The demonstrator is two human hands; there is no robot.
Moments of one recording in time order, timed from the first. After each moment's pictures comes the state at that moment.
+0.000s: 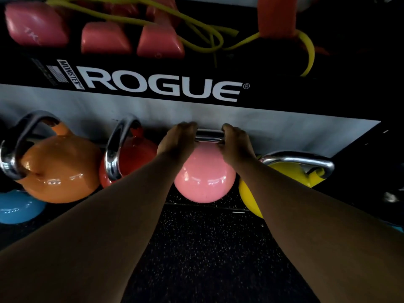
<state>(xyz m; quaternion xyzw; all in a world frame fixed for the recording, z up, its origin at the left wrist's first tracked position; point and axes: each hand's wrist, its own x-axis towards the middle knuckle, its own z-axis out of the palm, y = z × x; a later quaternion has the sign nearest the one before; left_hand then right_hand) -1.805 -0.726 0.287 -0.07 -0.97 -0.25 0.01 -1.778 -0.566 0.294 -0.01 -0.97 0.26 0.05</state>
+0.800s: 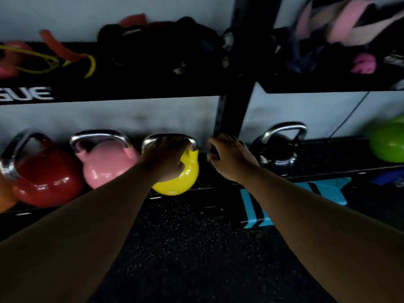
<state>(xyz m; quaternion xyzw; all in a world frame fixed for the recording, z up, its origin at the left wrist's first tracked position) -1.620 -0.491 0.371 -0.35 -0.93 -0.06 0.05 -1.557 -0.296 0.383 0.04 -0.99 0.12 0.09</state>
